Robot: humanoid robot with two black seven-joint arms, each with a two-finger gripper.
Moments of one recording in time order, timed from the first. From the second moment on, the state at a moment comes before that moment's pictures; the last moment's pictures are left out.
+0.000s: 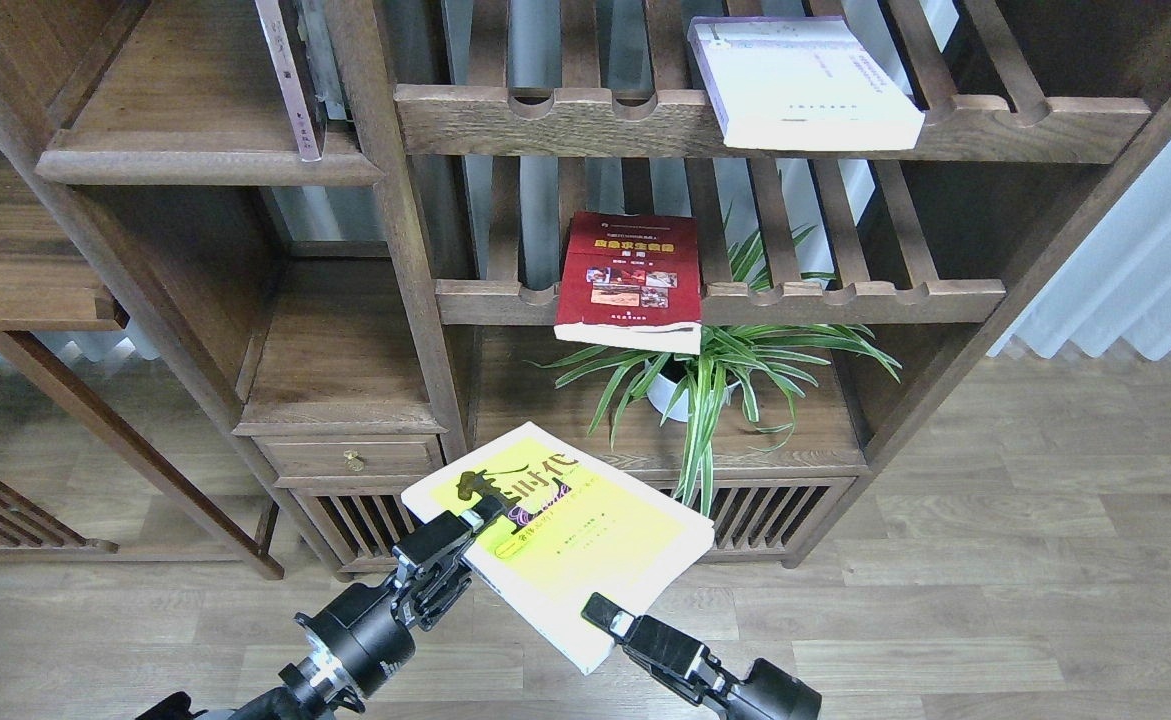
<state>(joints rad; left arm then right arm) 0.00 0.16 -0.78 -1.23 -0.33 -0.49 0.17 -0.20 -0.34 0.67 1.48 0.08 0.58 -0.02</state>
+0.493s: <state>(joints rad) -0.01 0.17 -0.78 -1.23 -0.32 -0.49 0.24 -0.20 -0.34 0.67 1.47 0.07 0.58 -0.03</state>
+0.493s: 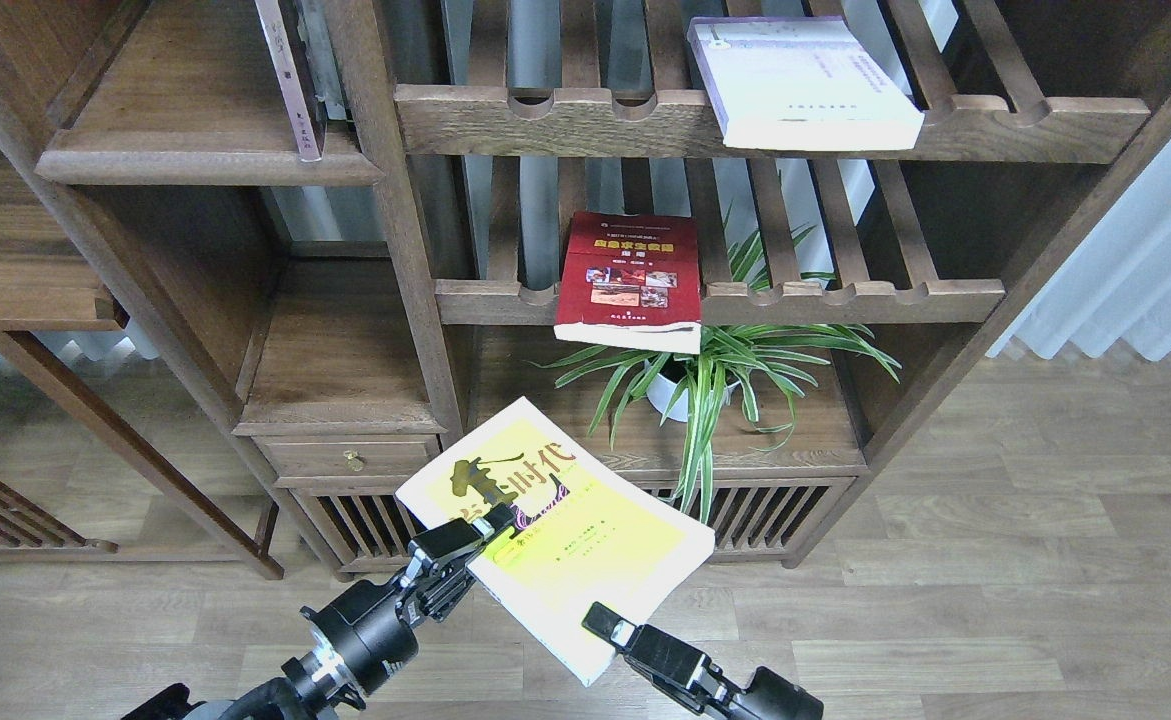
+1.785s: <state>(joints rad) 0.34 0.20 -1.14 -1.38 0.22 -0.49 0.24 -0.10 -0.34 0.94 1.04 0.35 0.58 -0.01</state>
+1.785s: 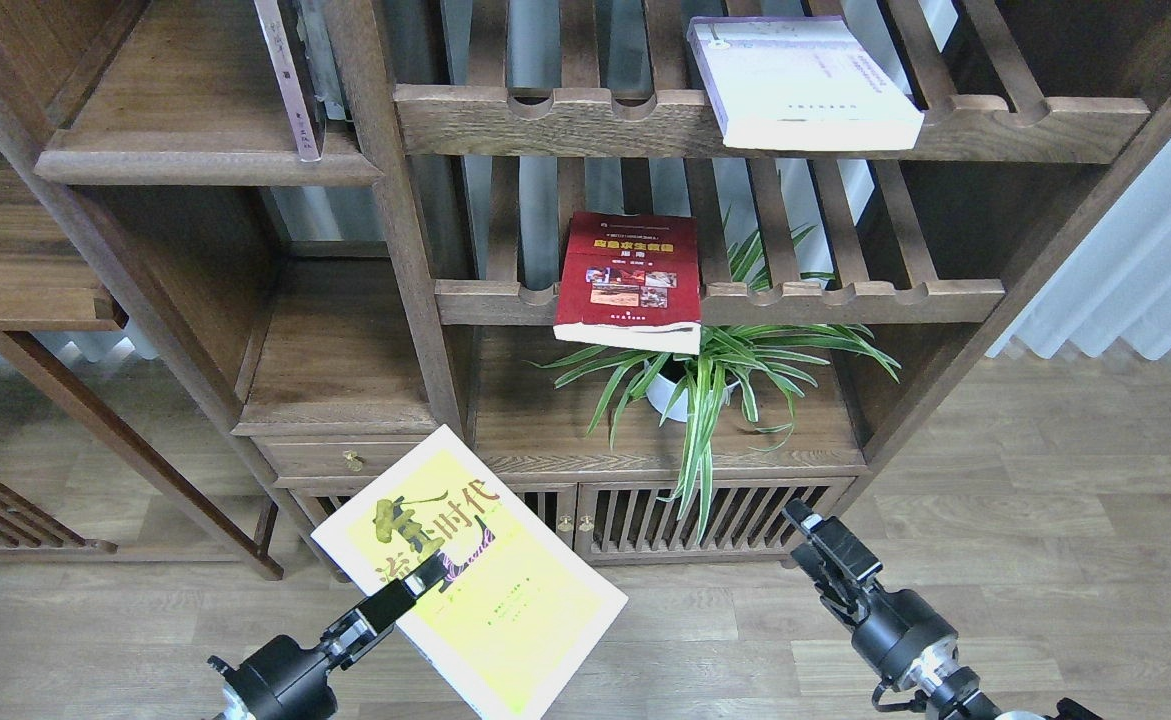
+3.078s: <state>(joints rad) 0.49 0.01 -1.49 -1.38 0.55 -0.49 0.25 -0.06 -0.27 0.95 1.03 0.35 0.58 0.00</state>
